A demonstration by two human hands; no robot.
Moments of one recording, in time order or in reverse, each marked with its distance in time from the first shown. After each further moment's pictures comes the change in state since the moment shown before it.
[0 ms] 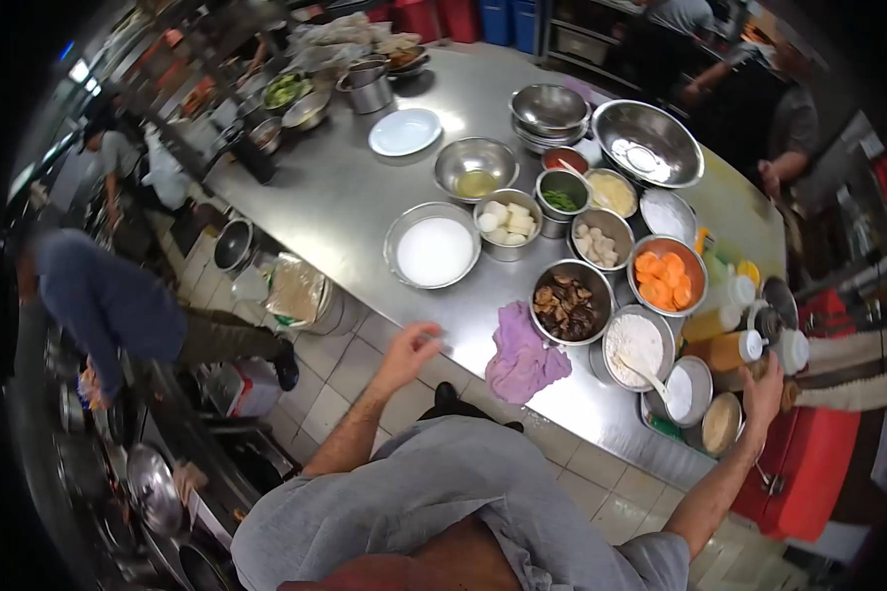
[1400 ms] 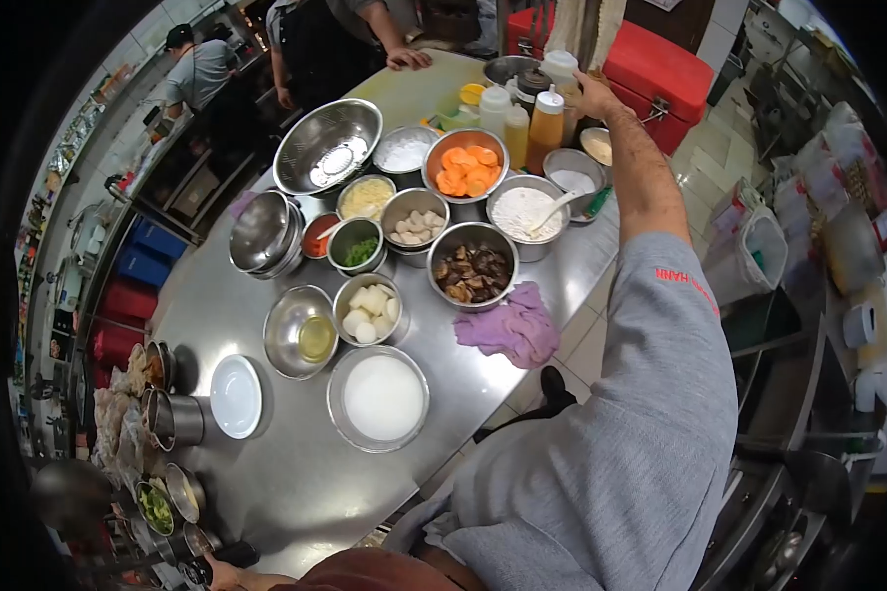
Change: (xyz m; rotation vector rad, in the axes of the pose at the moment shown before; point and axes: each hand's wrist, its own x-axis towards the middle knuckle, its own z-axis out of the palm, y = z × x) left_hand 0.380 -0.058 -0.528 0.393 1.164 0.436; right_hand -0.018 -0.059 -0.022 0.003 0.100 0.497
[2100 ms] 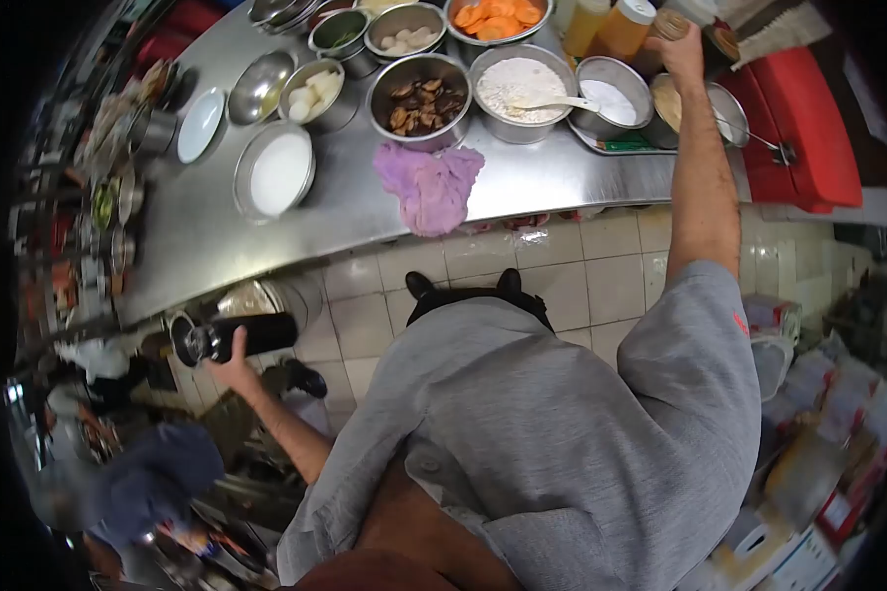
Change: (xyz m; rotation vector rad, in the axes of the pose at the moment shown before) left_hand -0.381 0.279 -0.279 -0.142 -0.529 -0.313; right_hand 0.056 0.062 0.099 0.796 0.112 -0.310
